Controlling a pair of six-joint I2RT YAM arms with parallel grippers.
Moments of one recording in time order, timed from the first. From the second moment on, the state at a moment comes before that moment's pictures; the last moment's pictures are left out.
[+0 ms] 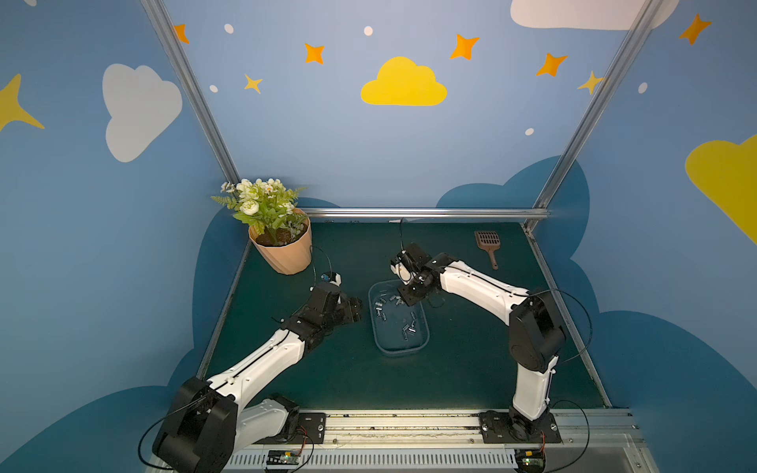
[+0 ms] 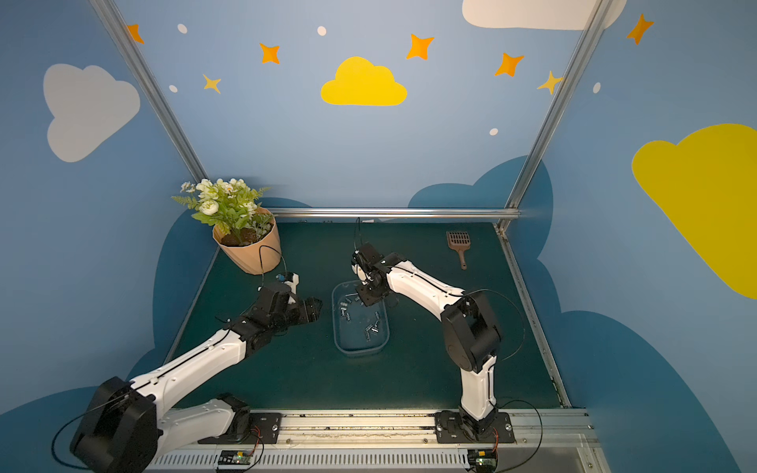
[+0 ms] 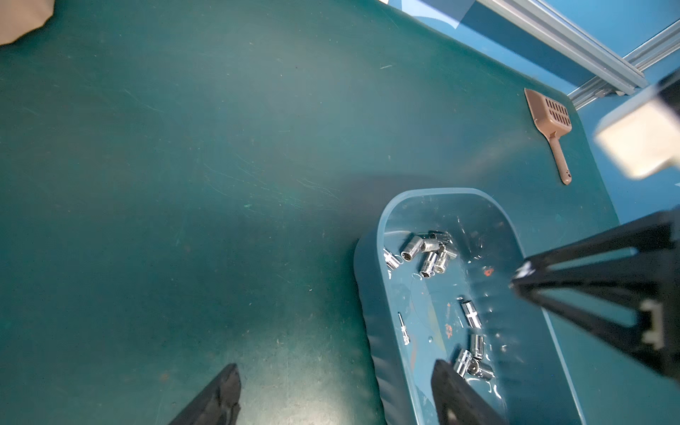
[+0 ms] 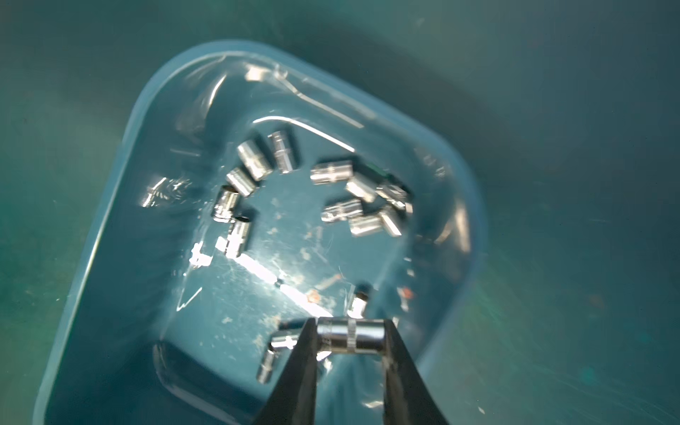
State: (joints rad) left arm -0.45 1.17 0.61 -0.16 0.00 -0.55; right arm 0.72 1.89 1.55 -0.85 0.00 0.07
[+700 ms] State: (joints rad) left arm -0.45 1.17 0.62 -0.14 0.01 -0.55; right arm 0.43 1.96 1.49 -0.86 0.02 0.04
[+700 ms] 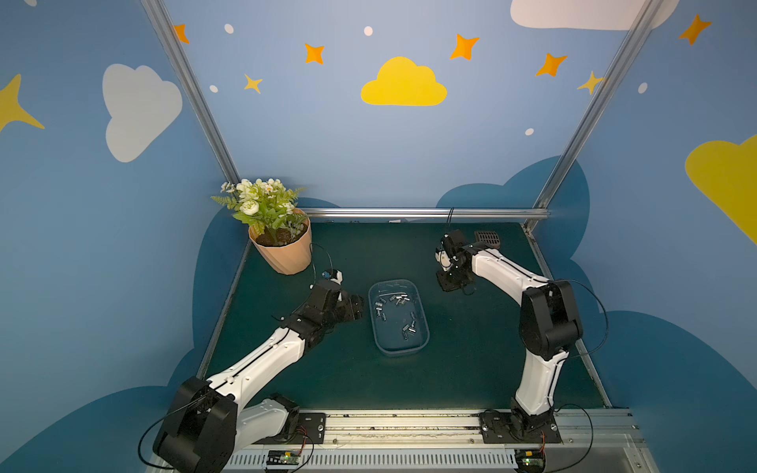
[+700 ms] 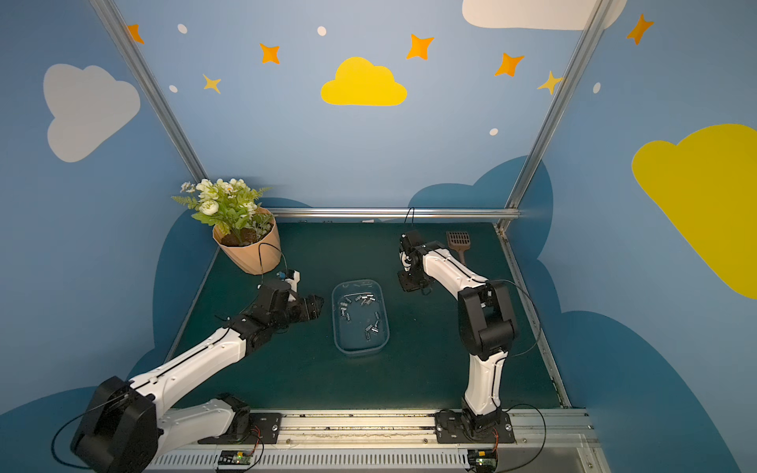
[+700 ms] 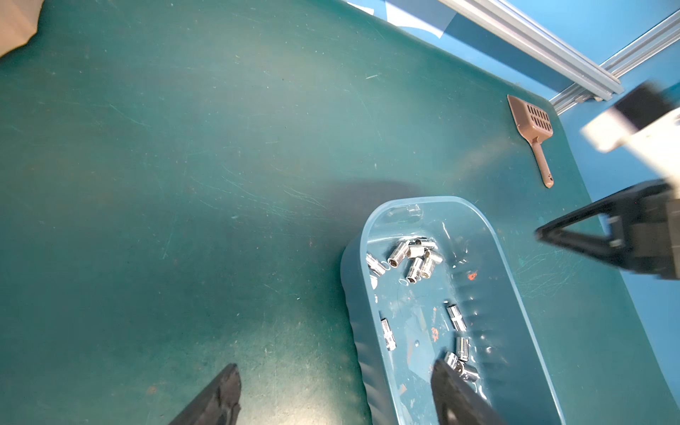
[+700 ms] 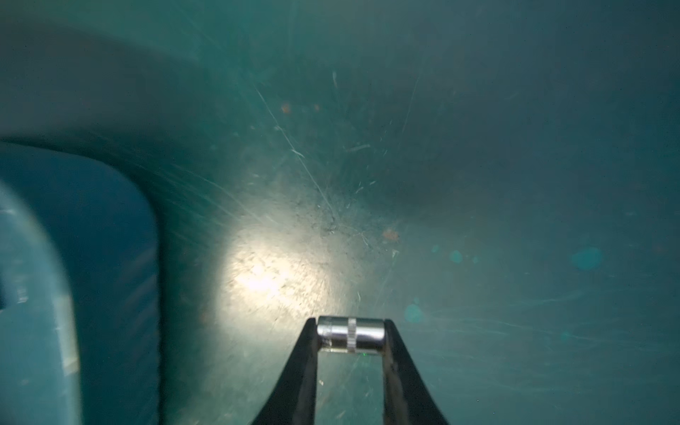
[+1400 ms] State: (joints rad) left arm -0.45 1.23 0.60 -0.11 0.06 -0.59; right arm 0.42 2.04 1.47 -0.85 0.00 0.06
